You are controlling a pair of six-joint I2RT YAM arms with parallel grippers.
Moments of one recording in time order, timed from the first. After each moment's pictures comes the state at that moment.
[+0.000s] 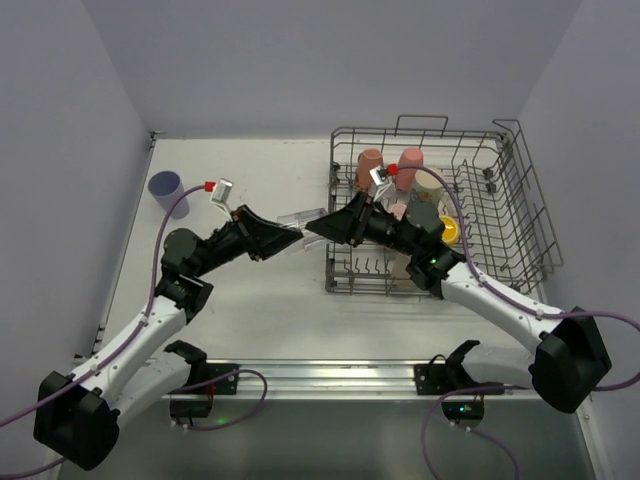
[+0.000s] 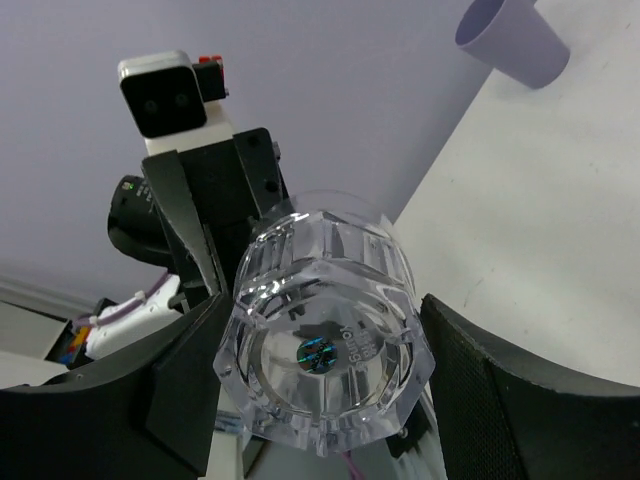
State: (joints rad) left arm -0.43 0.88 0.54 0.59 0.66 -1.05; right arm 0.67 1.18 0.79 0.47 -0.47 1.03
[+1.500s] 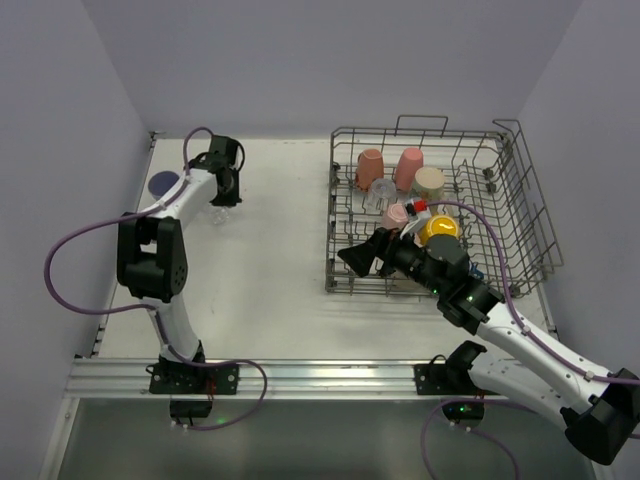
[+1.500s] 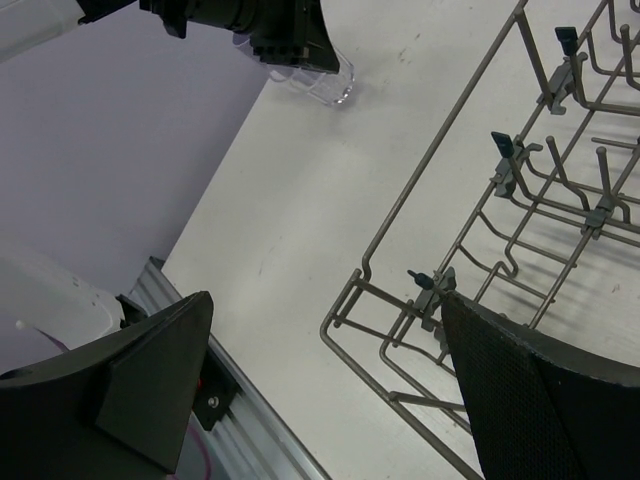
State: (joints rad) left arm -0.17 1.86 1.46 -0.63 -0.22 -0.17; right arm 0.72 0.82 0.63 0.02 -0.11 0.66
